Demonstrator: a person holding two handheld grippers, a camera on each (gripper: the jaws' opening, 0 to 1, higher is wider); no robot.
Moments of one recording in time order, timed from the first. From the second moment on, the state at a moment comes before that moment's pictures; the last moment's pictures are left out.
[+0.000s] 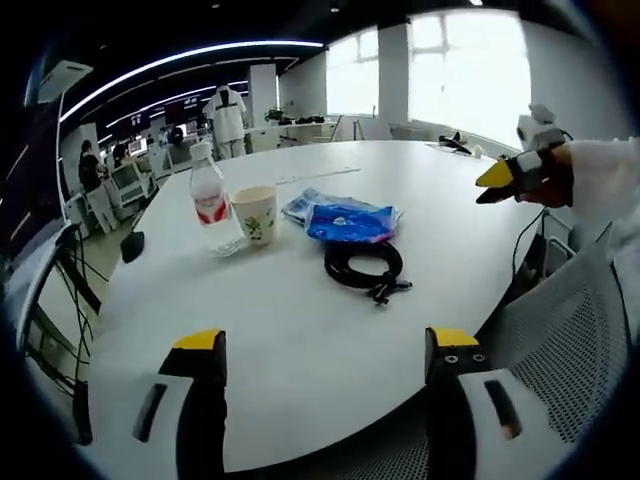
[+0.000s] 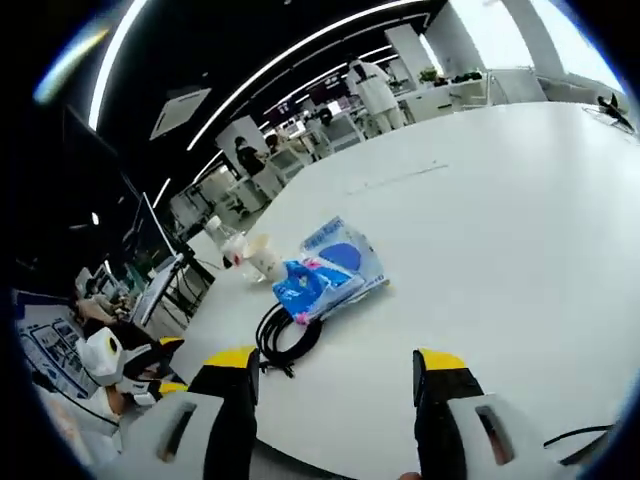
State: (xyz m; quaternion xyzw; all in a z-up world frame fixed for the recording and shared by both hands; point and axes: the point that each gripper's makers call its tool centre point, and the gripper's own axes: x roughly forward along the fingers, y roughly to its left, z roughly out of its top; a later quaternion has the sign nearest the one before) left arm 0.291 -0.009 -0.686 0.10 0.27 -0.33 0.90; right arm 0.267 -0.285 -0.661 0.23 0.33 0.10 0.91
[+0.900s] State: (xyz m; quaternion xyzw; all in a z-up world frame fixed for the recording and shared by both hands) left arm 0.282 -0.012 -0.693 0.11 0.29 -0.34 0.89; right arm 0.222 -0.292 -0.687 0.26 0.34 0.06 0.90
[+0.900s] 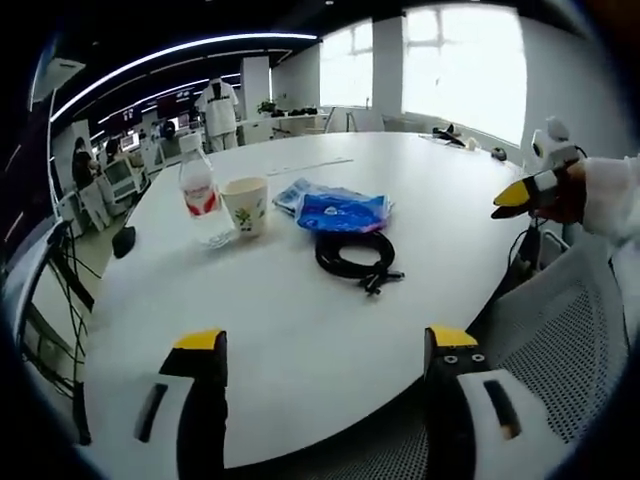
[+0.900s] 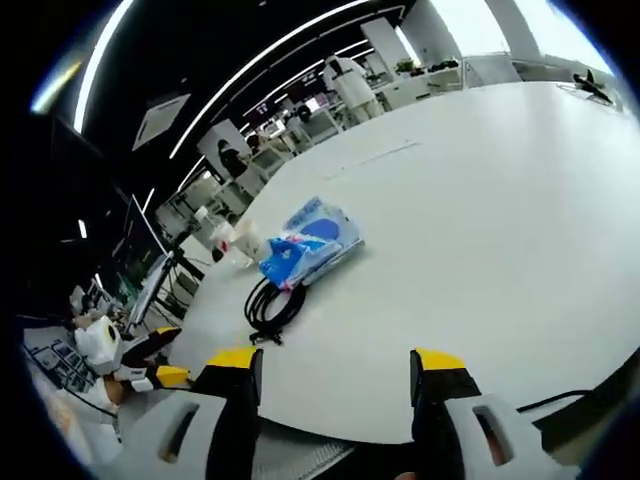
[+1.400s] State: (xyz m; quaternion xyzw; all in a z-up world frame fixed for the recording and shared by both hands) left arm 0.283 -0.012 -0.694 0.11 0.29 -0.34 0.89; right arm 0.237 -0.277 -0.679 0.27 0.34 0.08 0.90
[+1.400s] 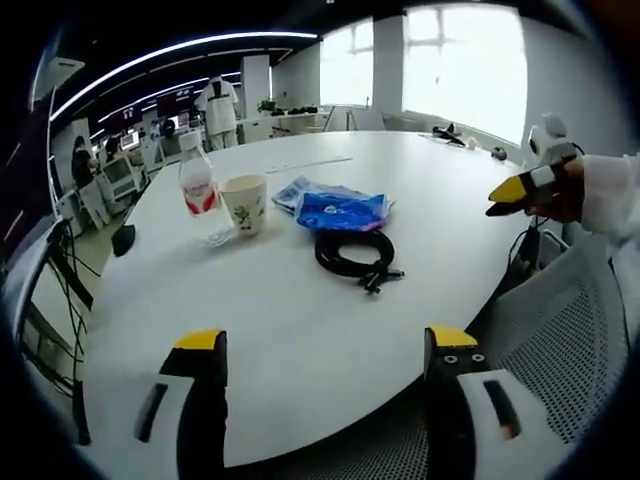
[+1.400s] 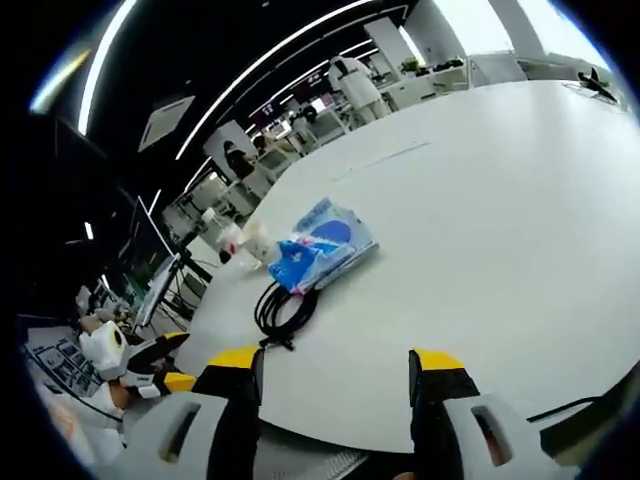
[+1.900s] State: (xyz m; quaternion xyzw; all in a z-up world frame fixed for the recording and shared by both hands) left arm 0.283 -0.010 -0.696 0.11 0.30 -0.34 0.89; right arm 0.240 -0.275 -0.678 0.29 0.33 0.08 0.90
